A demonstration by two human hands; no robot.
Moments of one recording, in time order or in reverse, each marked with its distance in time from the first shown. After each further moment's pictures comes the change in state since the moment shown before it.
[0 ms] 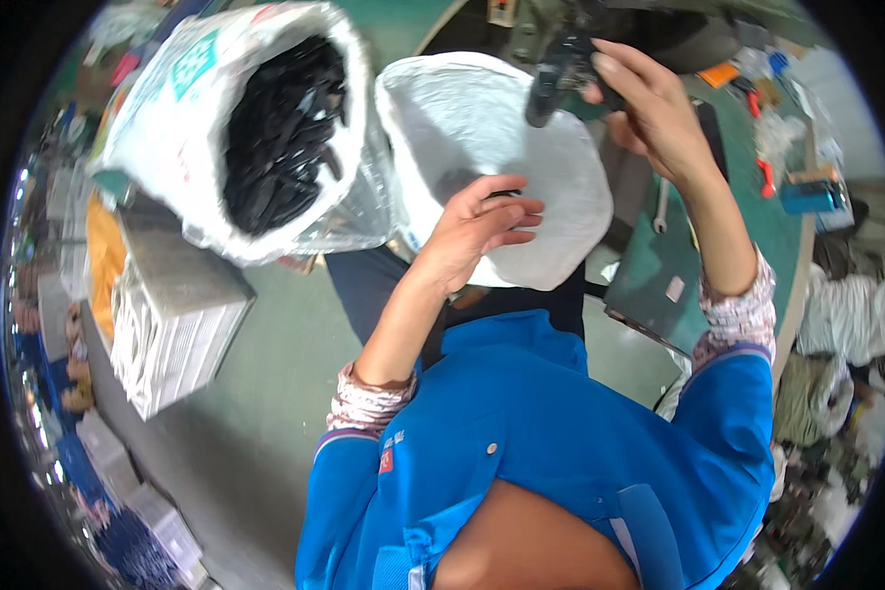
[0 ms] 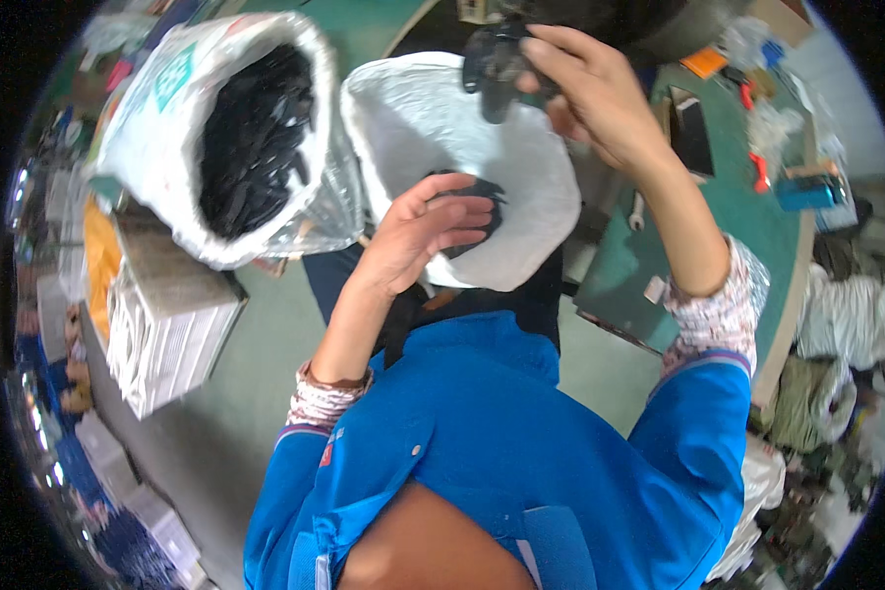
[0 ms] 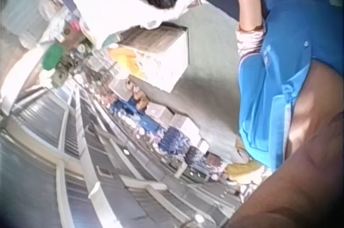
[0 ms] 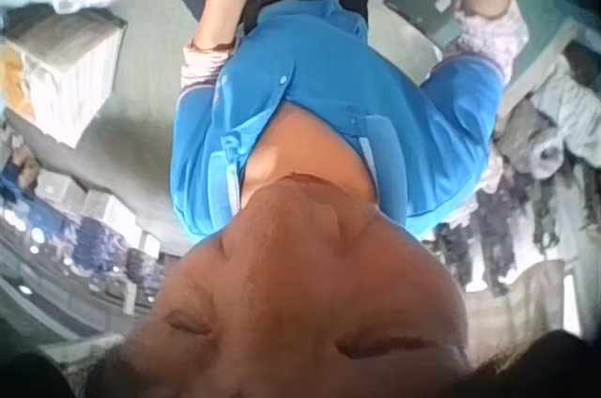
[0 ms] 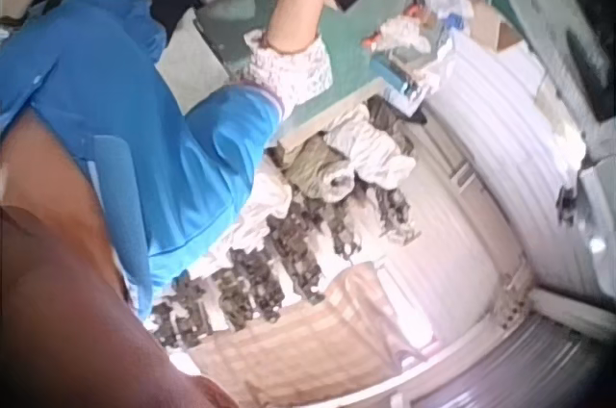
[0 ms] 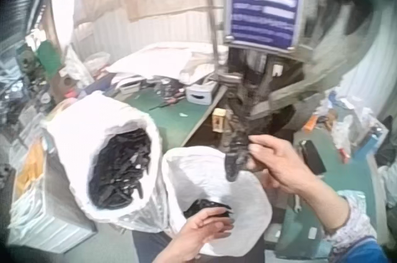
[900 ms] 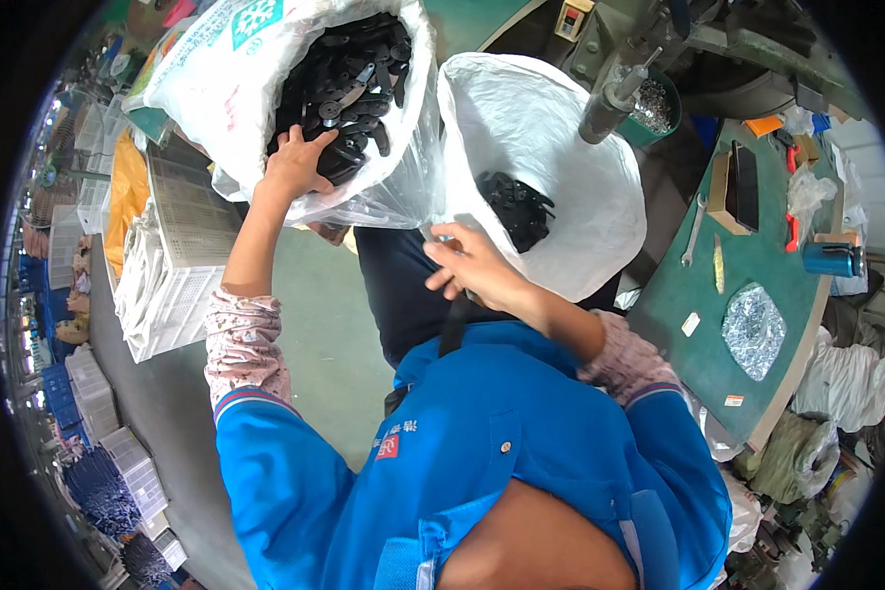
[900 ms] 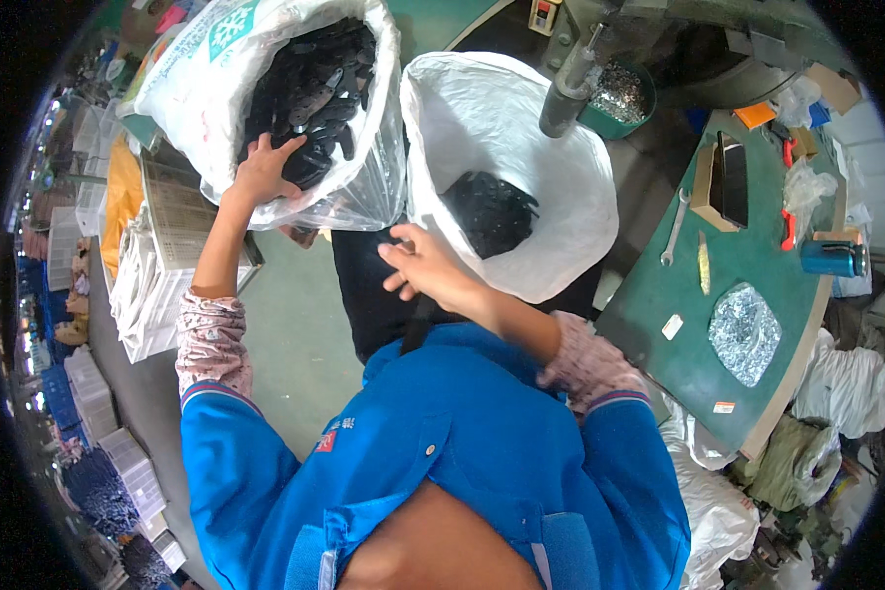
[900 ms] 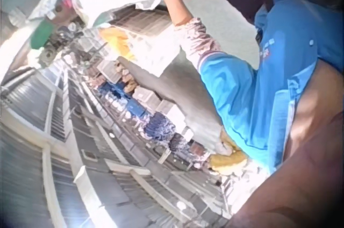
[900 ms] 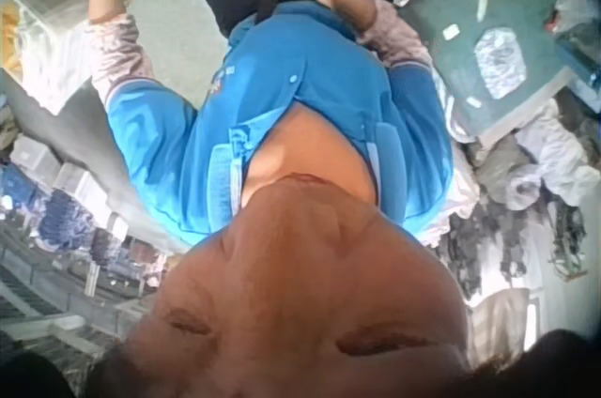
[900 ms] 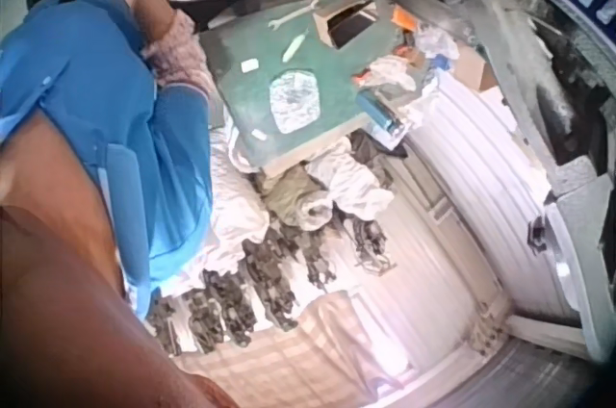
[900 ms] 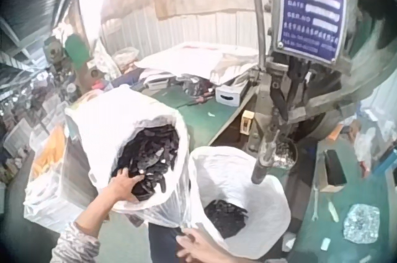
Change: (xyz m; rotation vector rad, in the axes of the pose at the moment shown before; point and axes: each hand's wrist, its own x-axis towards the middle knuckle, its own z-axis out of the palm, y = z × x) left_hand -0.064 0.150 -0.195 2.149 0.540 -0.441; right_hand -0.069 0.144 0.198 0.309 -0.469 0.590
